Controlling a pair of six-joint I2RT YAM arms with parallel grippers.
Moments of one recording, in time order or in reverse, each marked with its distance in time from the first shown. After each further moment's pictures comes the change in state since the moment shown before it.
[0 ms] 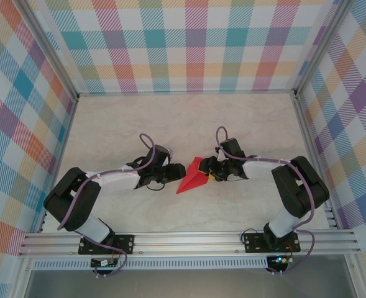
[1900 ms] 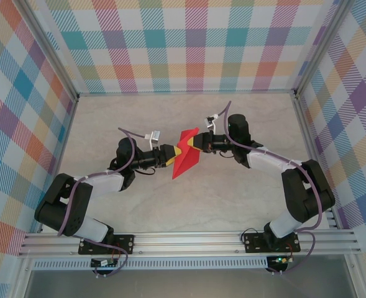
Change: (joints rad) left arm 0.249 -0.080 -0.173 0.817 0.629 -0.320; right arm -0.052 -0.059 0.176 0.348 -0.441 0.019
